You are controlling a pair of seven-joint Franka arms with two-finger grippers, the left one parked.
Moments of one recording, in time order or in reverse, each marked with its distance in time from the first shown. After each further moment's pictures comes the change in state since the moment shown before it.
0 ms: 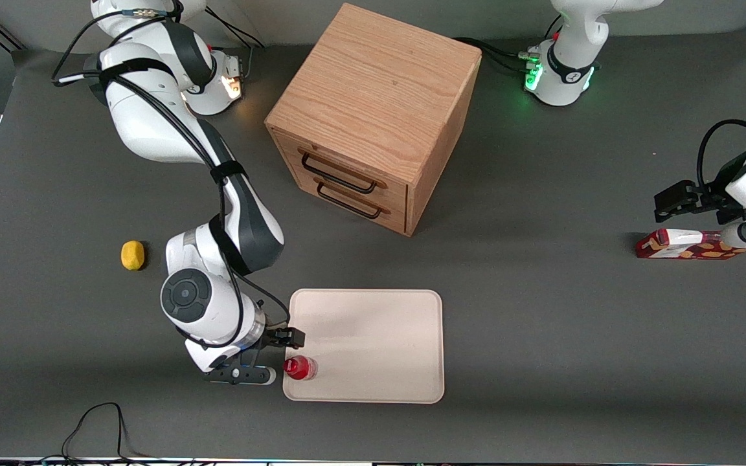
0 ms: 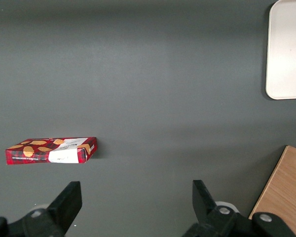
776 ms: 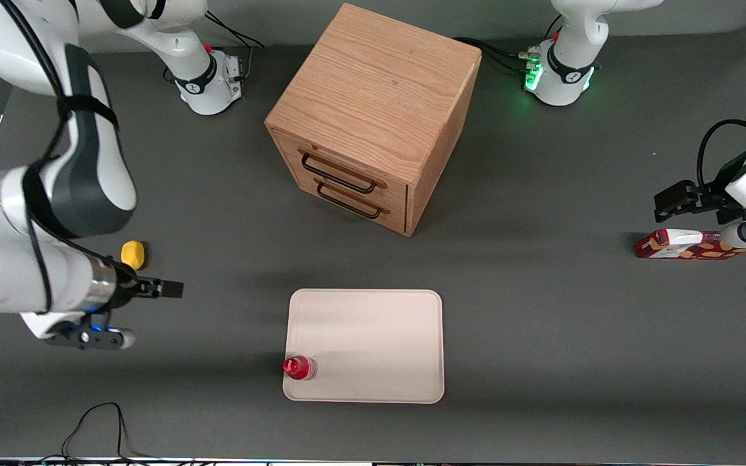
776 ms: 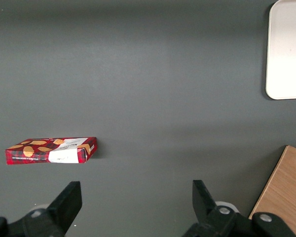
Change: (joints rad) arm -0.216 -0.478 -0.014 -0.406 0.007 -0.307 -0.211
